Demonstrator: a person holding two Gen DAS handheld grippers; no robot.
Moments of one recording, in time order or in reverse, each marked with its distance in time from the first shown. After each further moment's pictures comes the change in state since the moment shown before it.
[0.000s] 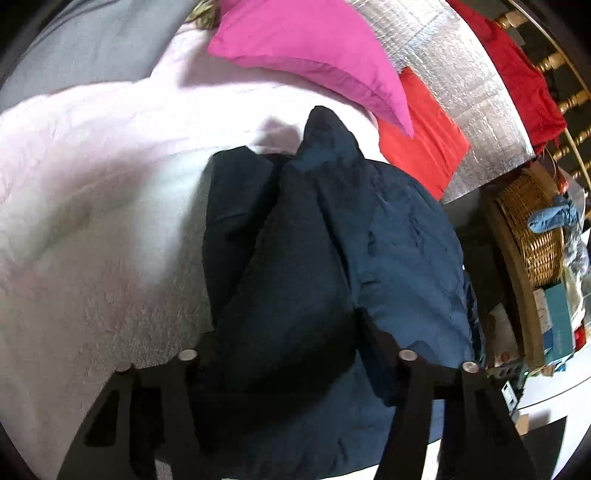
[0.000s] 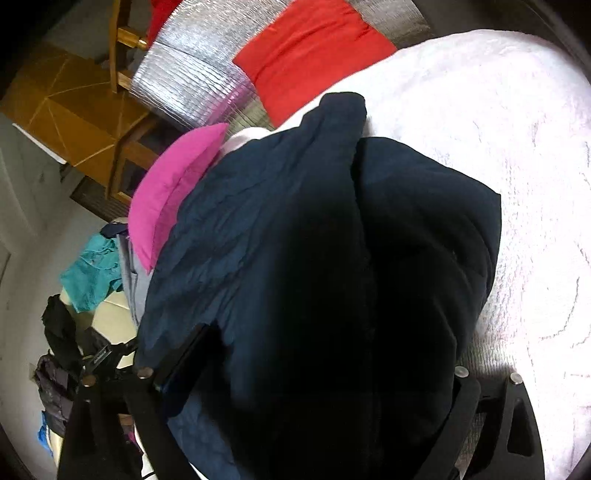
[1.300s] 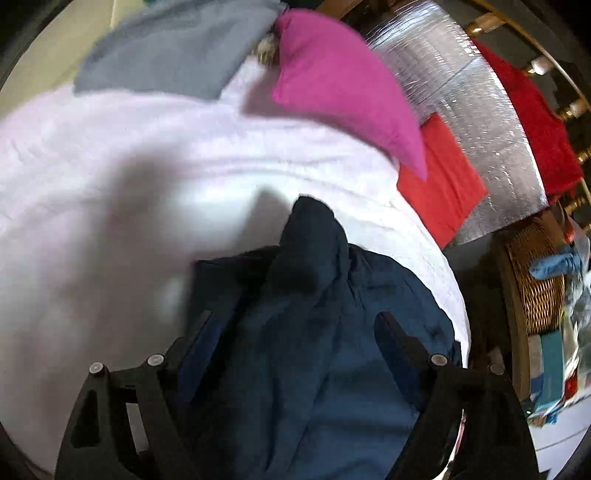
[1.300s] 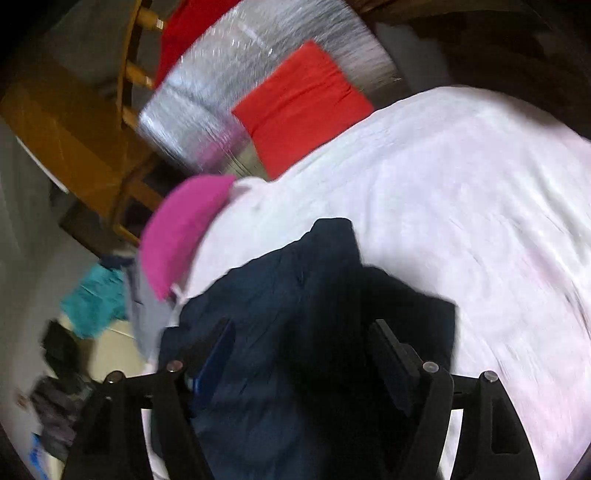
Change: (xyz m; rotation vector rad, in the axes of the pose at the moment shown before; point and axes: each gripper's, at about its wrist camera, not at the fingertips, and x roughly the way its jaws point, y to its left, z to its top) left arm -0.053 -0.001 -0.016 -0.205 -0.086 0.066; right arm -0.084 0.050 0.007 0.004 -0.143 -0.126
